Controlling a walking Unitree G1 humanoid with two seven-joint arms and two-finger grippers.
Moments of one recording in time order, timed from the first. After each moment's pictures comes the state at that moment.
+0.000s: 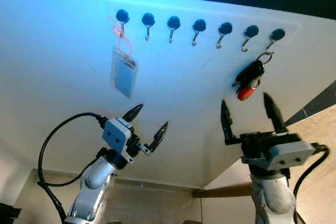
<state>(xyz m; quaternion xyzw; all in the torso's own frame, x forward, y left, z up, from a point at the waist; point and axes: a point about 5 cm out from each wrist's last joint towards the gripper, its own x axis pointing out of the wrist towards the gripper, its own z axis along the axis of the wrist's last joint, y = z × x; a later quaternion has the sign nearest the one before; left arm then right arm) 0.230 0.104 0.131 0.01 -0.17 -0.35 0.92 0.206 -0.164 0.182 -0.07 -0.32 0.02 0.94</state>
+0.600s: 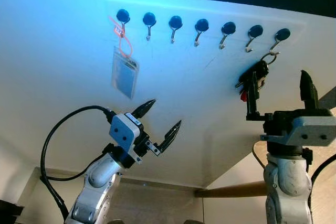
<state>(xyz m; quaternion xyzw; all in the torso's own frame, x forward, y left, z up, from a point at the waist) 0.225 0.095 0.147 0.01 -0.17 -0.36 0.92 0.219 -0.186 0.206 -0.11 -0.32 -0.07 0.94</state>
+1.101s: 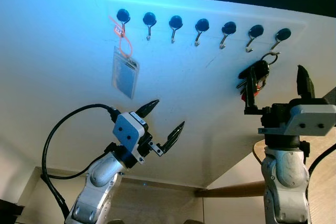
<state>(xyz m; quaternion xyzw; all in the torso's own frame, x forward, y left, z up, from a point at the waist) 0.224 0.091 0.151 0.02 -0.17 -0.37 0.91 0.226 -0.183 0.210 -0.09 -0.31 -0.07 0.94</state>
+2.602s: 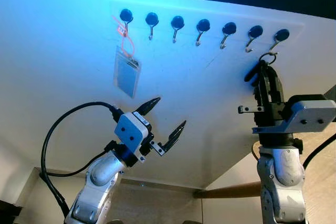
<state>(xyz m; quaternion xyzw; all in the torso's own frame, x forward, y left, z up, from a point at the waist) 0.224 0.090 0.156 0.05 -0.18 -0.37 0.91 0.229 -0.176 0.210 -0.04 -0.30 -0.03 0.95</state>
